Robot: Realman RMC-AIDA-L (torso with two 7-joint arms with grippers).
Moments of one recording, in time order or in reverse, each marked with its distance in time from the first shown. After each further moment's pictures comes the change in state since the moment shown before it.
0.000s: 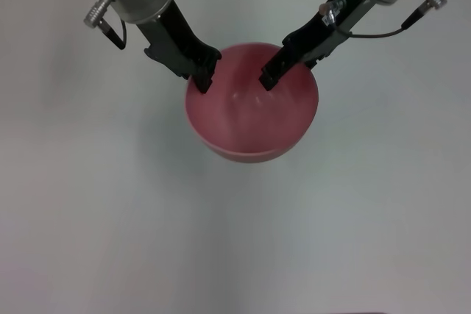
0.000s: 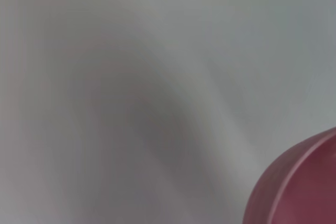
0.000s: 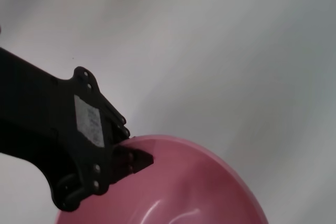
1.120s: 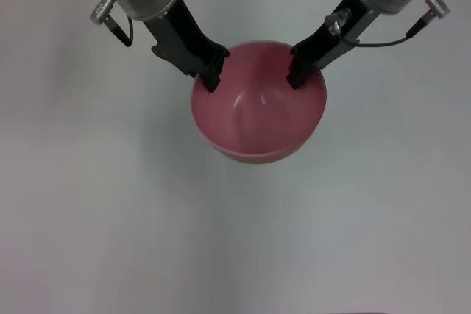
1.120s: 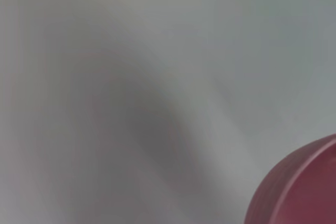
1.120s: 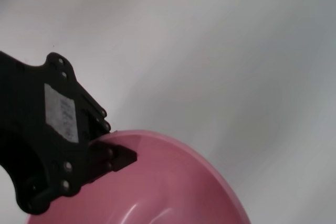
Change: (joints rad) left arm -0.012 0.000 0.003 0.000 -0.026 -0.010 -0.001; right arm -0.005 -0.004 -0.028 0.036 -0.011 -0.031 0.000
